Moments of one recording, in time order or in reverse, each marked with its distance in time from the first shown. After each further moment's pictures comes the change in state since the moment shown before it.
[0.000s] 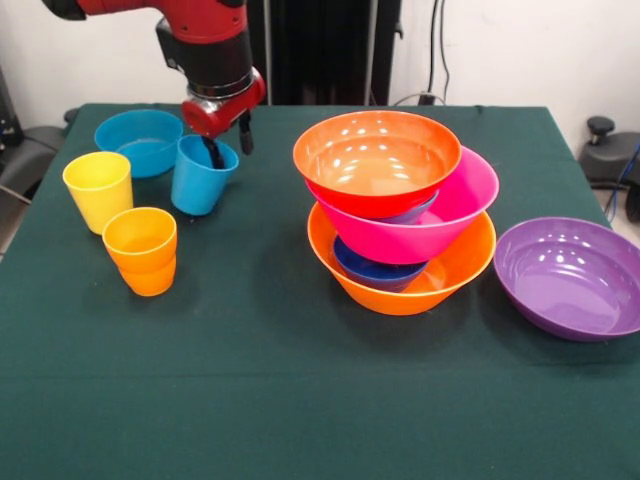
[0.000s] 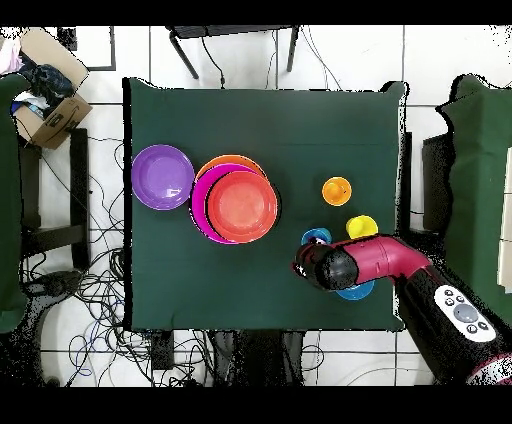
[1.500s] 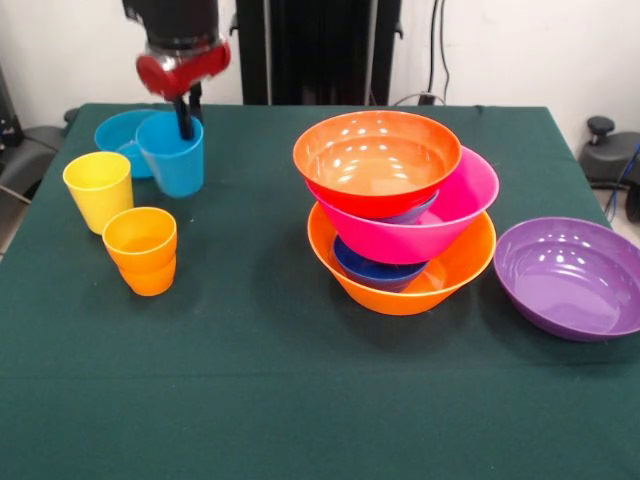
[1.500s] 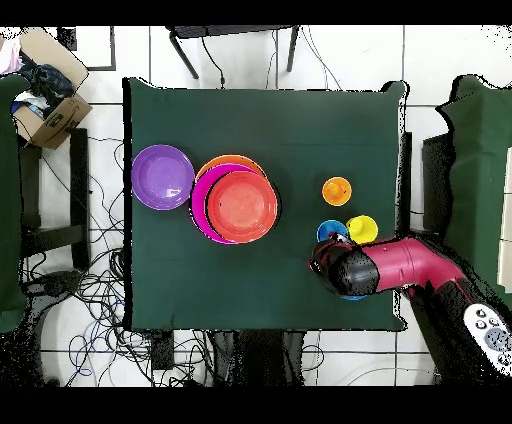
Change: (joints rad) arm -0.025 -0.206 0.022 0.055 0.070 0.013 0.000
